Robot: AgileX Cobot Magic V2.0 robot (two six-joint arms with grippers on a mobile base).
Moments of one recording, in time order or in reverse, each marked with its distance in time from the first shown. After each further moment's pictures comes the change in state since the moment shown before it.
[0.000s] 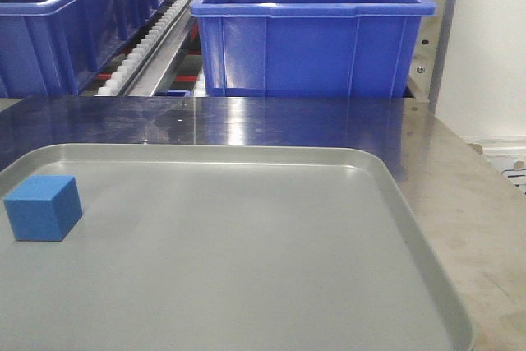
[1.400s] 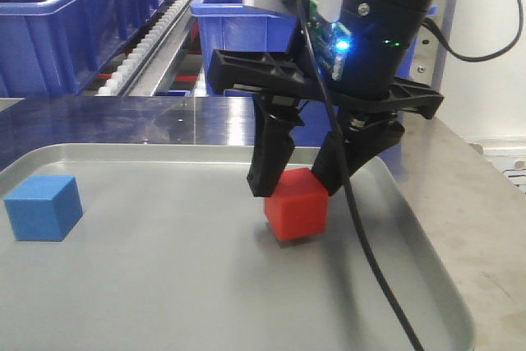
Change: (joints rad) left arm 0.000 0.000 0.000 0.000 0.000 0.000; right arm 0.464 0.827 -0.478 0.126 0.288 0.000
